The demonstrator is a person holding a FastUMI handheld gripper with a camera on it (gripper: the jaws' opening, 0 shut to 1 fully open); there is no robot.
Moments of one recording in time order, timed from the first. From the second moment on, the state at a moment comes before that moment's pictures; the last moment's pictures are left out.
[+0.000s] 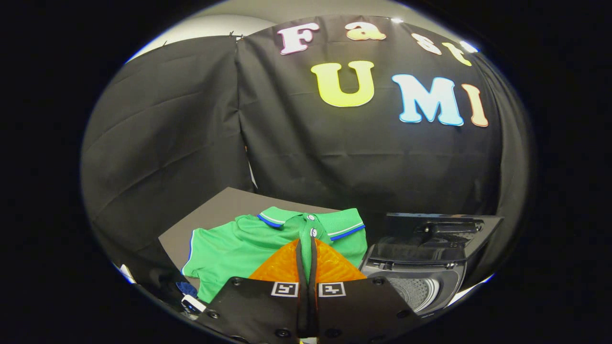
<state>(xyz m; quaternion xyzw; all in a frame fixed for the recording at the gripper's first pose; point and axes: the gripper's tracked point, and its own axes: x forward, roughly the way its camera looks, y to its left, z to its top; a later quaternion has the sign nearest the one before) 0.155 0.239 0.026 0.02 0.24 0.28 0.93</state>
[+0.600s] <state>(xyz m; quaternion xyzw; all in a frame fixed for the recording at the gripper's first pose) 0.176 0.158 0.007 0.03 0.25 0.23 0.94</state>
